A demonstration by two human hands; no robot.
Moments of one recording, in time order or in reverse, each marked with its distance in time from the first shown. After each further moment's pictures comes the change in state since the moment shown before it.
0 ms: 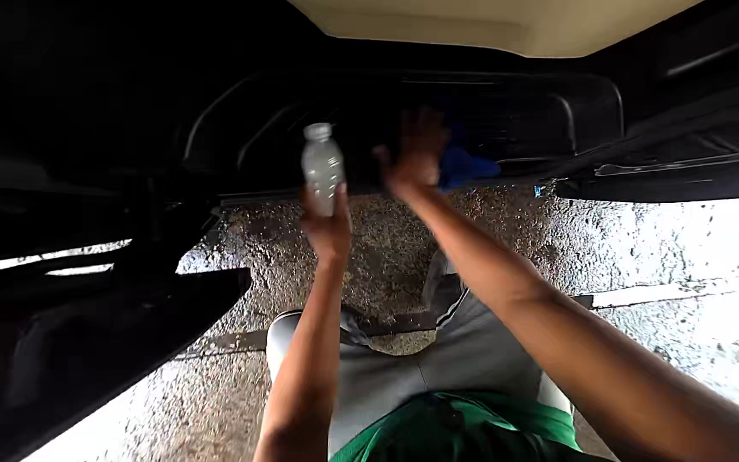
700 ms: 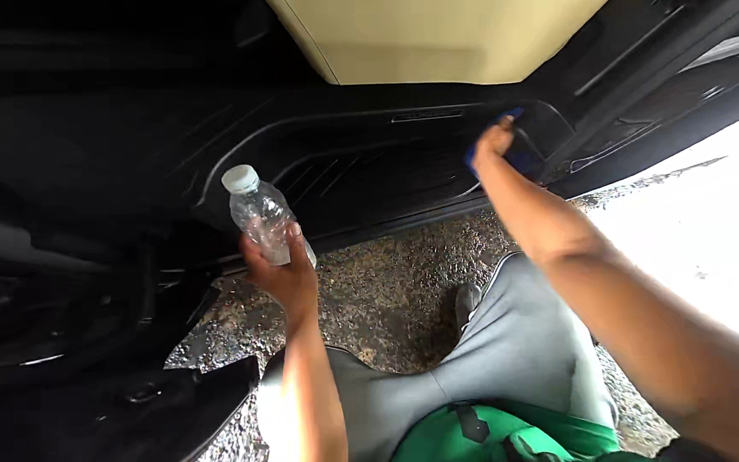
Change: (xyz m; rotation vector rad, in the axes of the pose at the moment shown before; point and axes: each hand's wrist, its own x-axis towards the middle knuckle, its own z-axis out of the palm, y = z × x) left_hand 0.062 -0.075 -0.051 -0.394 0.316 0.446; right_hand 0.080 0.131 -0.039 0.739 0.697 0.918
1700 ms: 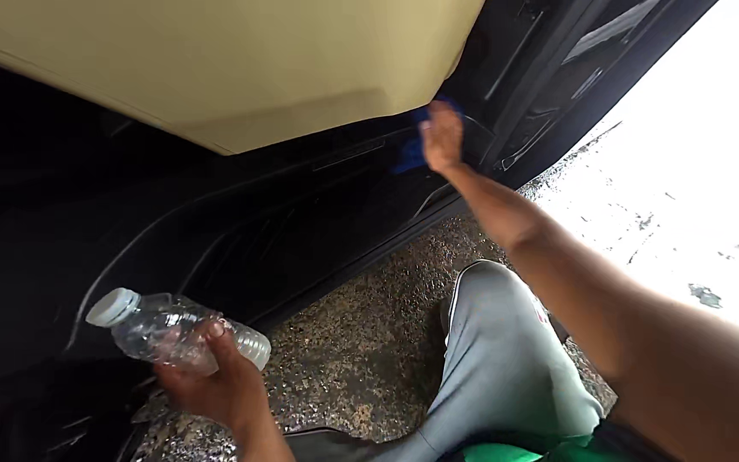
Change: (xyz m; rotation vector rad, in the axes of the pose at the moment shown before) left_hand -0.005 -0.008 0.007 -0.024 -0.037 -0.036; right_hand 0.110 0.043 -0.028 -0.663 -0.067 -1.028
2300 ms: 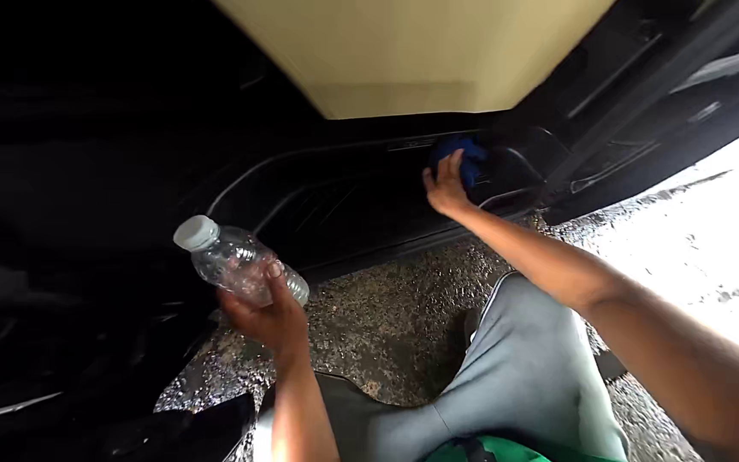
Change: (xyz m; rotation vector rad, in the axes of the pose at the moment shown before) left_hand 0.009 0.003 -0.024 -0.106 0.154 0.122; right_hand -0.074 -0.171 -0.029 0.405 -0.387 0.100
